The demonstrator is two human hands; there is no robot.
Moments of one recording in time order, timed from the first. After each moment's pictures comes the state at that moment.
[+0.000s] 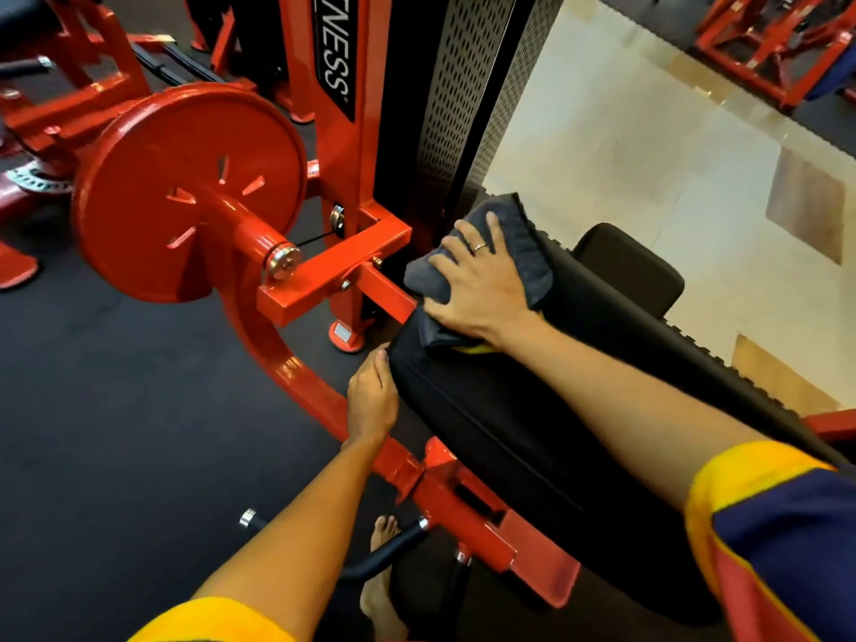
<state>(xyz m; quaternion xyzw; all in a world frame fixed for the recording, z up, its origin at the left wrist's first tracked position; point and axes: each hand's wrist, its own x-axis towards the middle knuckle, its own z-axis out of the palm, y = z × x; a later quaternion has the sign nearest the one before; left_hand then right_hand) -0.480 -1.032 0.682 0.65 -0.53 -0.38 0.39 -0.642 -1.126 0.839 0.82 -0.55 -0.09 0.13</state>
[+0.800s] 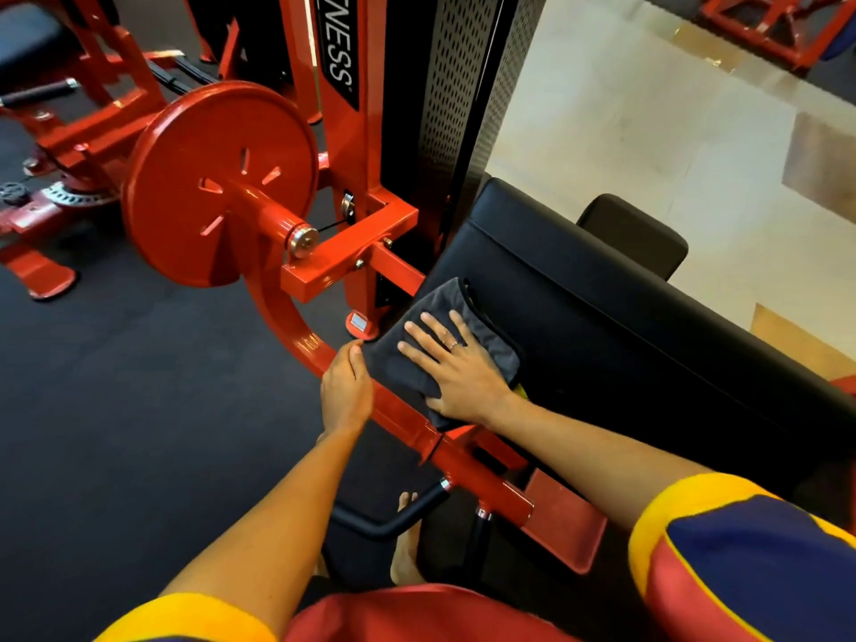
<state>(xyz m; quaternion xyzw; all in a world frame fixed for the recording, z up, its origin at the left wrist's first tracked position) -0.415 -0.987 0.709 0.69 -0.53 -0.35 0.35 -0.617 -0.989 0.741 0.88 -0.47 -0.04 0.06</state>
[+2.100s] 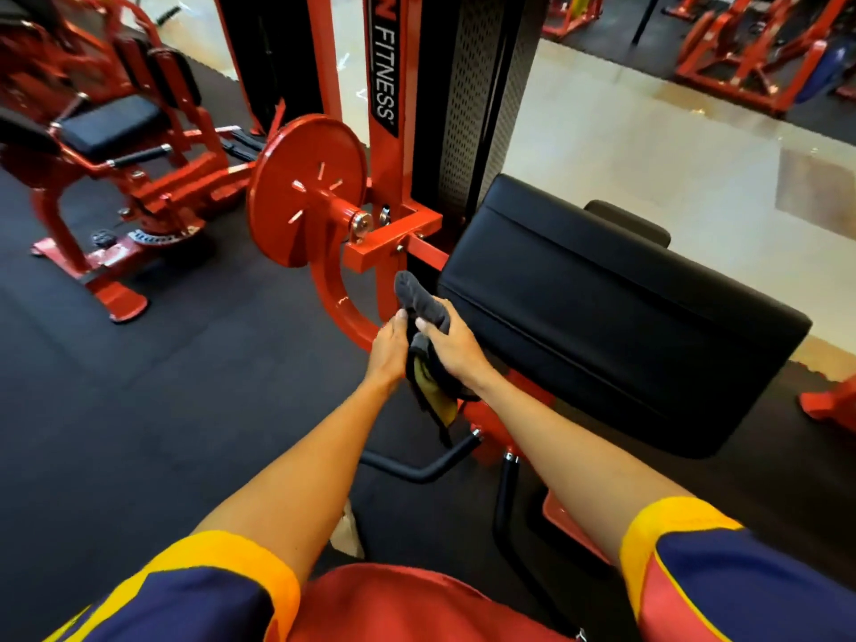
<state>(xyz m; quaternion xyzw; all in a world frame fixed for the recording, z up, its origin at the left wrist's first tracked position) -0.379 -0.904 0.782 0.56 -0.50 -0.54 0.38 -0.507 -0.883 0.815 0.53 -0.60 0.41 -0.45</state>
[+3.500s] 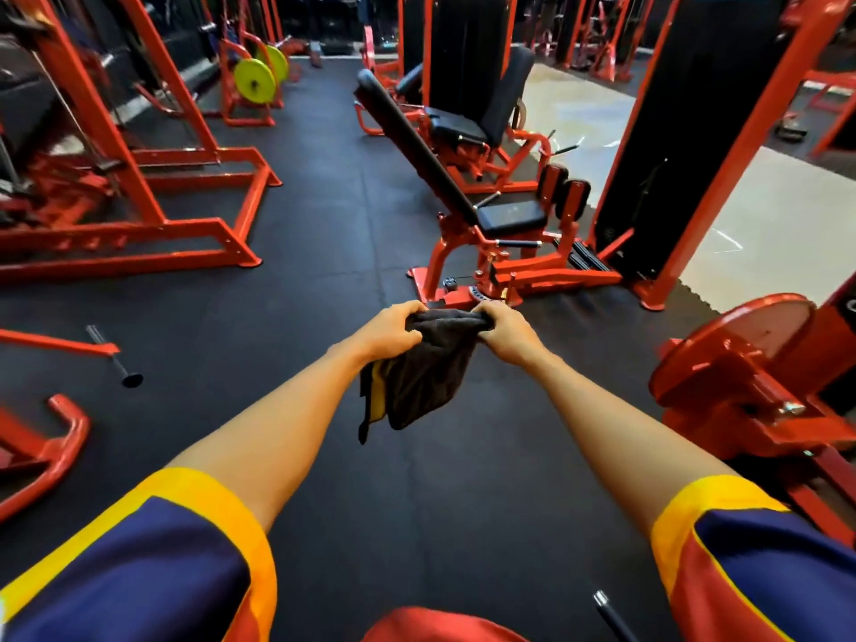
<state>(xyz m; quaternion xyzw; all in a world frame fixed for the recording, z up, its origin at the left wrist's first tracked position) 0.196 -0.840 0.926 0.74 -0.56 -0.26 0.29 0.007 -0.995 0.891 0.87 -0.37 0.17 -0.29</state>
